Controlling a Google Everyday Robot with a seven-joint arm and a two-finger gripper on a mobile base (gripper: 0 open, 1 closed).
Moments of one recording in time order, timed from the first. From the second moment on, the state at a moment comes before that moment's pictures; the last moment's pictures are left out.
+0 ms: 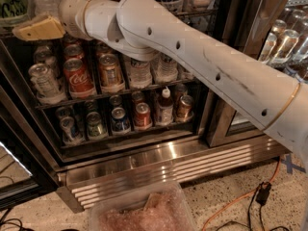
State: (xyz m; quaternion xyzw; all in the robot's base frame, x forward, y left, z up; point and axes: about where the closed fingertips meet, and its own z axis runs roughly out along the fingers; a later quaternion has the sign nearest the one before) arm 0.645 0.243 1.057 -0.46 0.50 0.27 0.68
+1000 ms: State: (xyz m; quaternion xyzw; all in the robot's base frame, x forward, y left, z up) arm 0.649 0.243 1.048 -0.46 0.51 0.27 0.67
